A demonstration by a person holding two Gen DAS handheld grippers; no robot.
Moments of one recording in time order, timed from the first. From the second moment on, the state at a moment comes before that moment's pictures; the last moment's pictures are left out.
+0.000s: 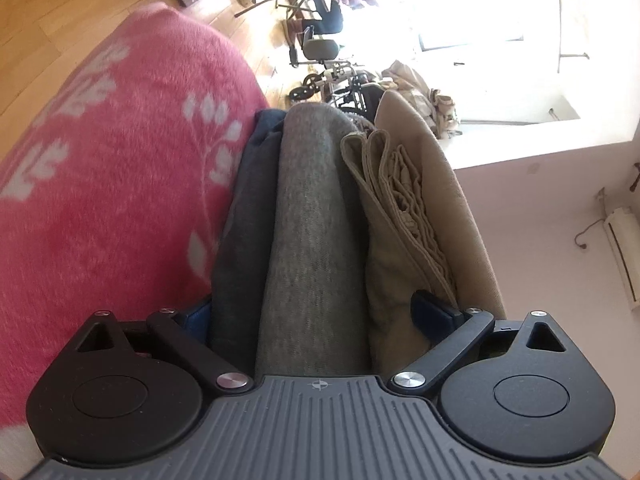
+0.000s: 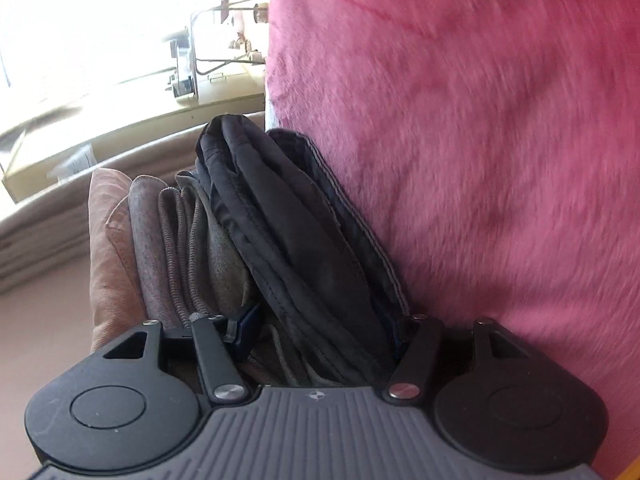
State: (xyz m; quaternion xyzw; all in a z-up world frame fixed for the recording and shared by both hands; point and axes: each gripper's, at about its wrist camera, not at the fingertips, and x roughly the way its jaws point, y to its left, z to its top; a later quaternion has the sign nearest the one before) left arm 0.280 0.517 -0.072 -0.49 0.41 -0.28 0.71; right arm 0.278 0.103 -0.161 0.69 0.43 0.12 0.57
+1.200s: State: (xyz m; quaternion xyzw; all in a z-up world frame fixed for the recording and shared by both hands) left arm 0.229 0.422 0.081 -0.11 0.28 -0.23 0.92; right arm 0.273 0.198 0.079 -0.02 0.18 0.23 0.96
